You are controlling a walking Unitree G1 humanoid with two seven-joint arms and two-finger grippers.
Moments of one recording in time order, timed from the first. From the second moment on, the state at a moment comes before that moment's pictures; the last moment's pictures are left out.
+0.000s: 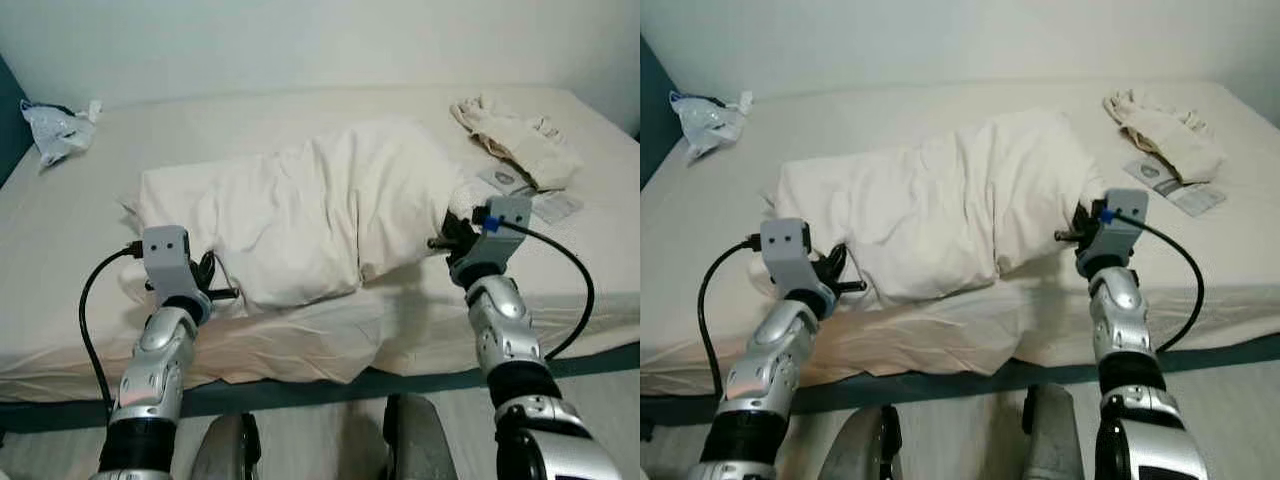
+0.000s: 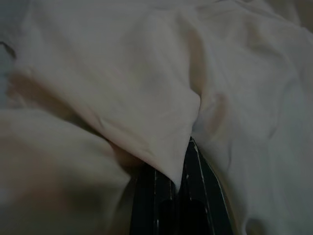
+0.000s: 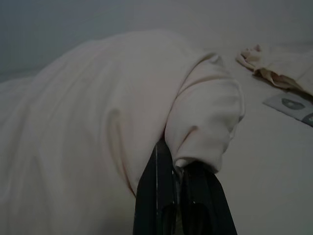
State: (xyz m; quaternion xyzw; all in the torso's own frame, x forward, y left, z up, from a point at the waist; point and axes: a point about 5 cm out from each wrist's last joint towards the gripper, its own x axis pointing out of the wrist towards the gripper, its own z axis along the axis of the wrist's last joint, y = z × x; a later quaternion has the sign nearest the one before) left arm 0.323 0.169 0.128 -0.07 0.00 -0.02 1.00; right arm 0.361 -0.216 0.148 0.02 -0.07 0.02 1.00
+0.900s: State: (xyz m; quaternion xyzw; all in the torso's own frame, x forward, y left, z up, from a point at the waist) left arm 0.322 0.165 0.128 -0.01 -0.03 -0.01 1.00; right arm 0.357 -0.206 0.145 0.02 -0.07 0.03 1.00
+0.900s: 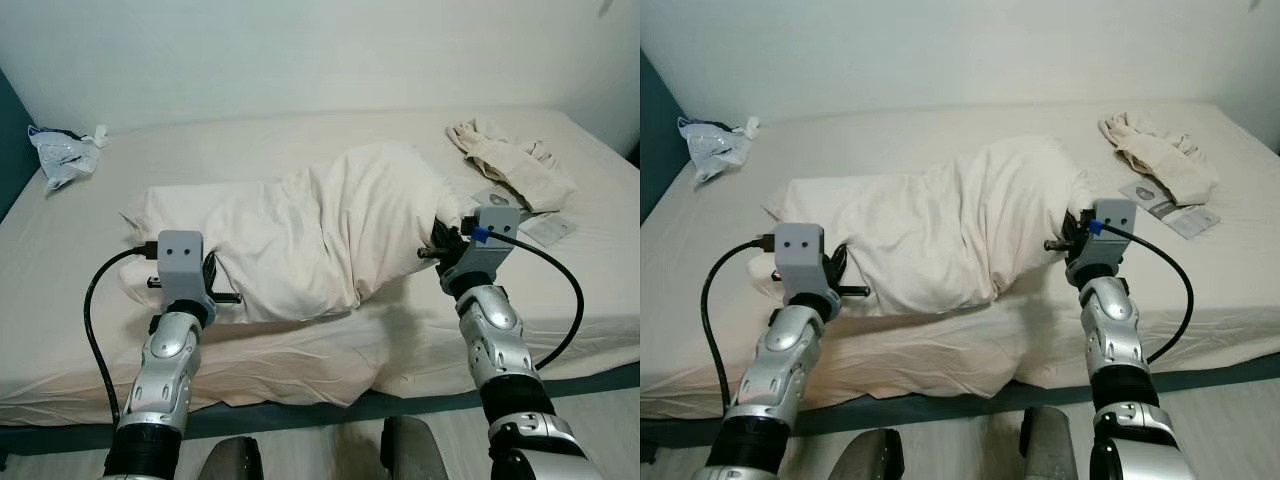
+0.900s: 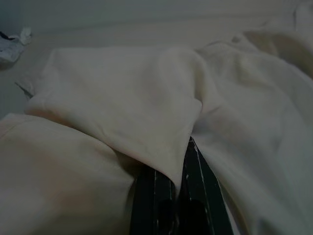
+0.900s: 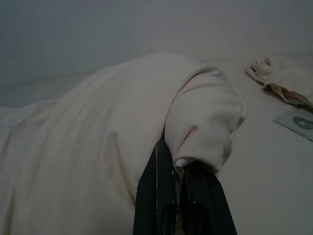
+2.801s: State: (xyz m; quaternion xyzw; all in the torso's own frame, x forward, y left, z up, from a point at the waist) left arm 0.320 0.163 0.117 -0.03 -0.02 0.00 1.00; right arm 0.355 -0.191 0.141 0.00 -0.06 0.07 1.00
